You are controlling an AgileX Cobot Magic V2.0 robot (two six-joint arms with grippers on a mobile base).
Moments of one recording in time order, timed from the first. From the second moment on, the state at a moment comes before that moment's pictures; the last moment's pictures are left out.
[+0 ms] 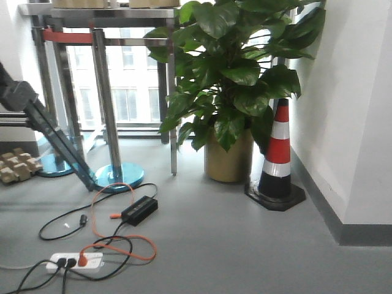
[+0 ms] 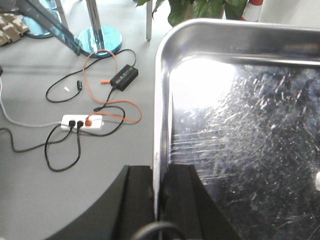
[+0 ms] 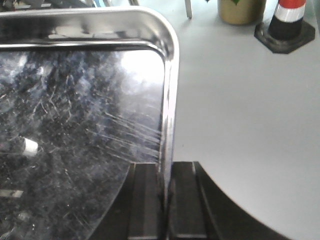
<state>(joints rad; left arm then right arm) -1.06 1.20 -1.27 0.91 1.19 -1.19 0.92 1.14 -1.21 -0.58 0.99 1.06</state>
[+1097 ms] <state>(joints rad) -1.06 1.19 -1.27 0.91 1.20 -1.19 0.92 1.14 -1.21 -0.58 0.97 1.06</state>
